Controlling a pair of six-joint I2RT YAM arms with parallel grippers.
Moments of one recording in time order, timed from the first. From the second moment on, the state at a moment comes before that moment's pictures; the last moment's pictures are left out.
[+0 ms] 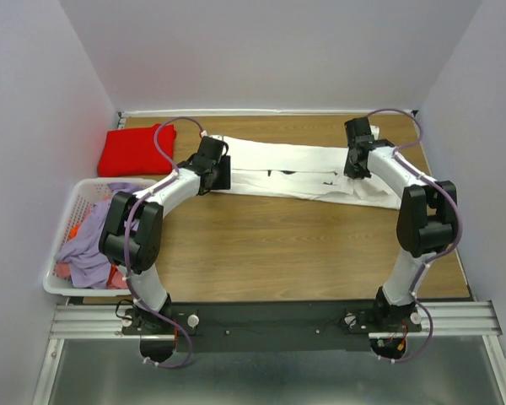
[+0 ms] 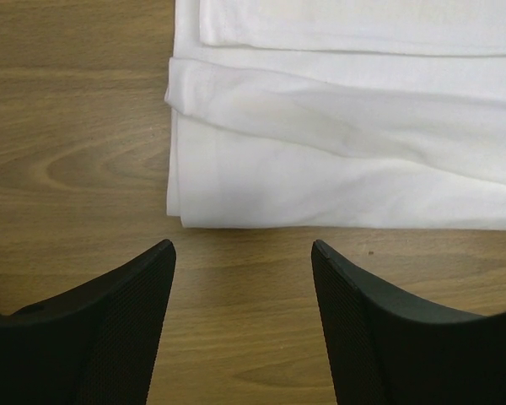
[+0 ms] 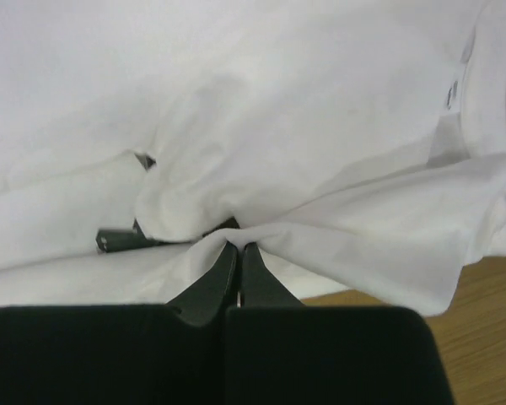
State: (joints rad) left arm -0.38 1.75 1.18 -0.31 -0.17 -0.29; right arm 0.17 1.82 1.34 -0.60 0.34 0.38
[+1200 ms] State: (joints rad) left arm -0.37 1.83 1.27 -0.31 -0.17 -0.32; right arm -0.31 1.85 1.40 -0.51 0.05 0.40
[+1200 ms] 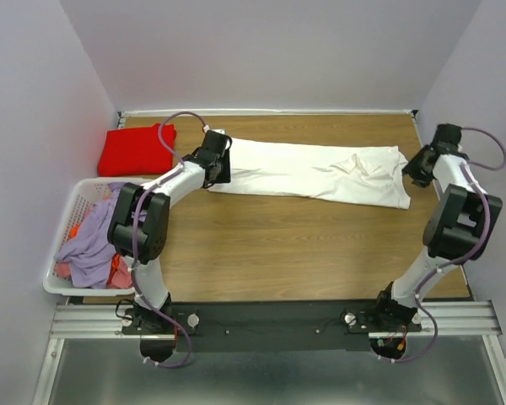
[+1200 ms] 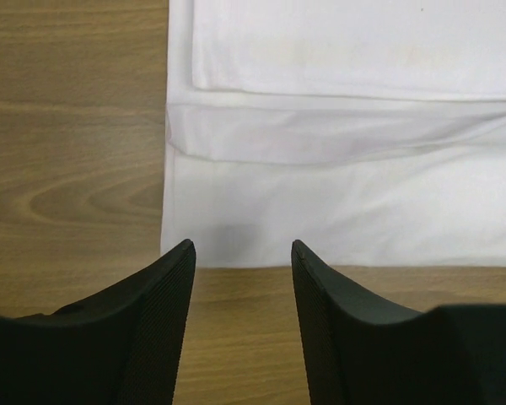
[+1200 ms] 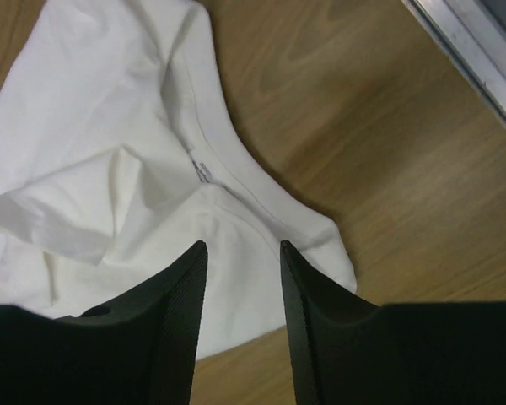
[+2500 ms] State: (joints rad) left arm -0.28 1.84 1.15 -0.31 -0.11 -0.34; right arm -0.51 1.64 0.85 -0.20 -0.34 0.57
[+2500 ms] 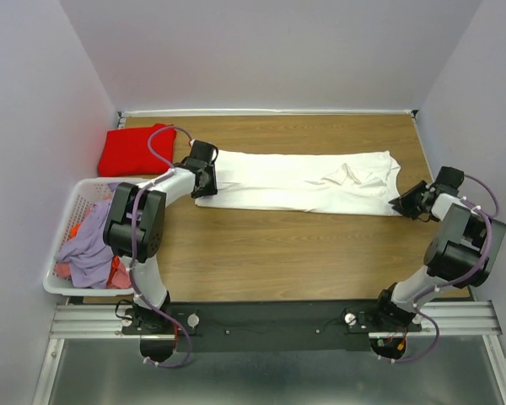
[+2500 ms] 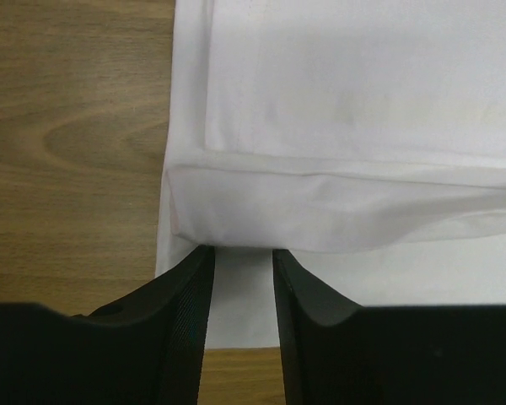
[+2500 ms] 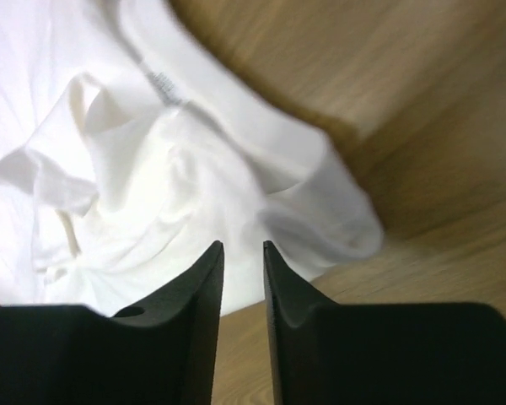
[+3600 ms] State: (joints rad) left arm -0.18 2.18 1.65 -0.45 -0.13 -0.35; right arm -0.33 1.57 0.91 -0.29 -0.36 0.40
